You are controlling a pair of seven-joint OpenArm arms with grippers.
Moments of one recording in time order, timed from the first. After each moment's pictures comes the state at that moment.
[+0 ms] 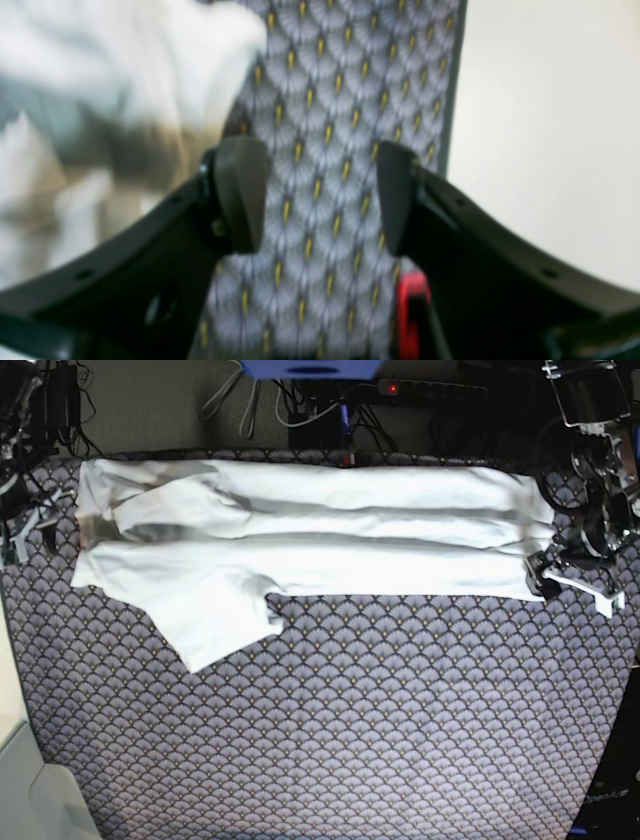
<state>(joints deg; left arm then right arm) 3.0 -22.4 -21.1 82.4 -35.0 -0.6 51.8 -18.7 18.0 39.0 96.7 -2.6 40.2 -21.9</state>
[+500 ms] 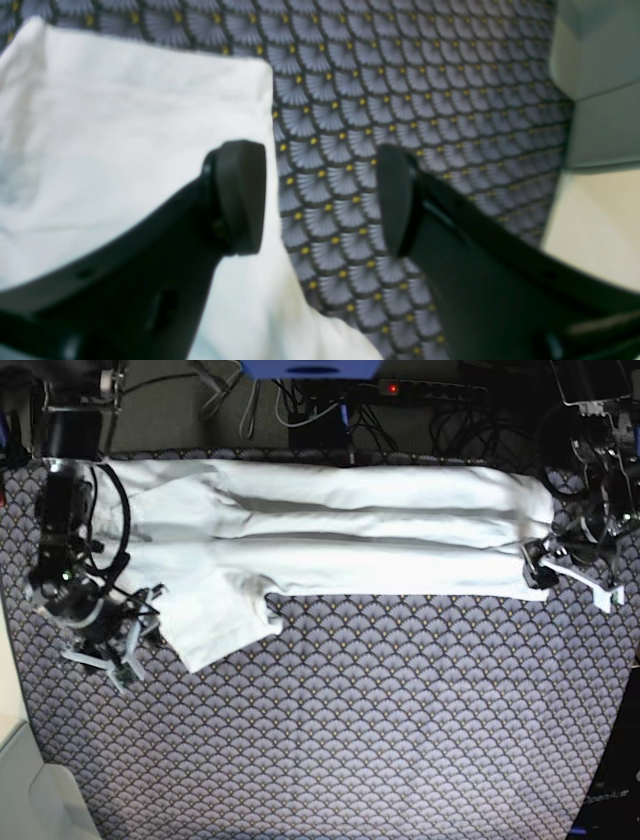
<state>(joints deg) 8.3 -22.4 -21.1 91.6 -35.3 -0.4 53.6 7.5 15.6 9.8 90.6 -2.3 40.2 -41.1</state>
